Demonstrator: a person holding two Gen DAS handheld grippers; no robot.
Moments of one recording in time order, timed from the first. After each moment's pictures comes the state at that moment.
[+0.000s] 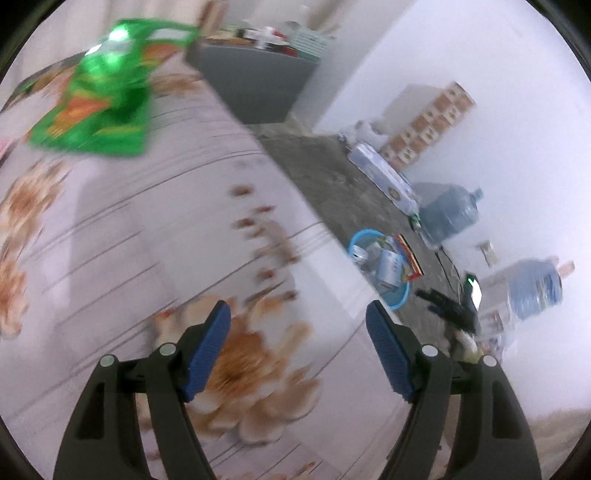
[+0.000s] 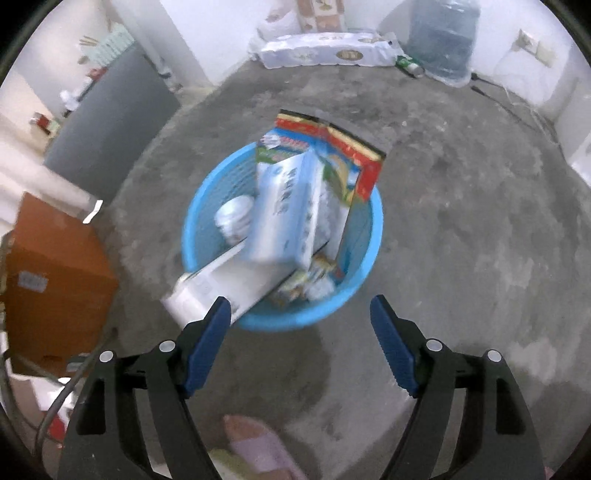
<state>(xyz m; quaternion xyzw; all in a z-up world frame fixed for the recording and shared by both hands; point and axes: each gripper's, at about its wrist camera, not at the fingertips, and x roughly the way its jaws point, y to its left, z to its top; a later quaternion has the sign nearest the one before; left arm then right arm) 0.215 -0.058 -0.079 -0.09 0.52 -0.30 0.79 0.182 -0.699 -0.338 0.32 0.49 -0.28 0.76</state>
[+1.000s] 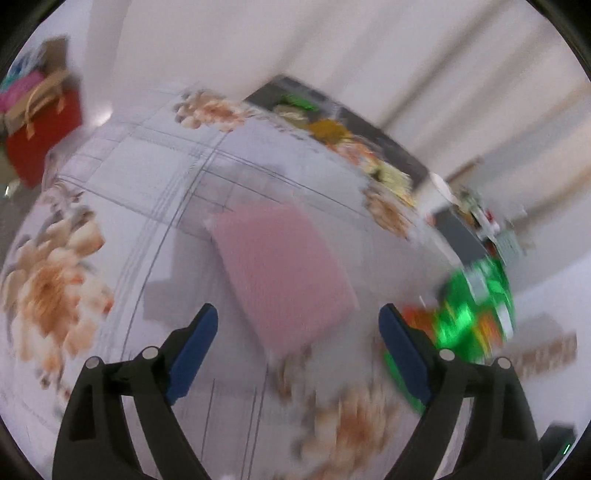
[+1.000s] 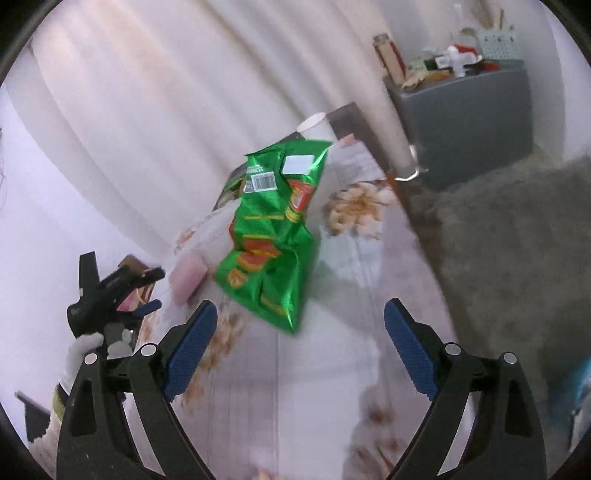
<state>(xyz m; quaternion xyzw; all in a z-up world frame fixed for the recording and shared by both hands) 0.397 0.237 -0.080 -0.31 0.46 0.07 0.83 0.509 -0.325 -0.173 0.20 0.42 0.20 0.86</state>
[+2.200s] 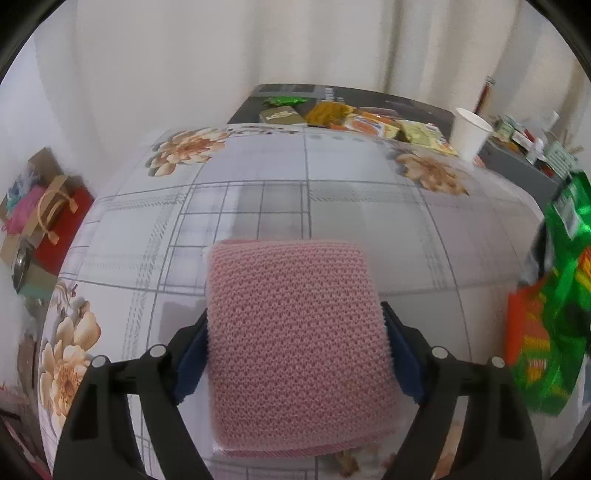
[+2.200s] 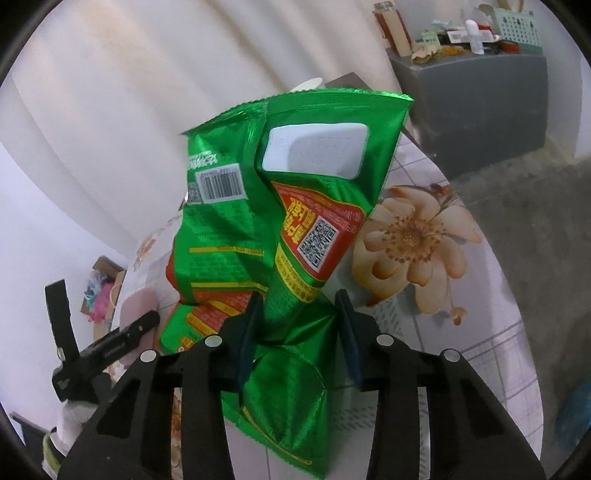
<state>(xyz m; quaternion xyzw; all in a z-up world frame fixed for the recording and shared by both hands) 0.429 0.192 -0.114 -0.06 0.47 0.10 0.88 0.596 -0.265 -0.212 0.19 0.46 0.17 0.85</state>
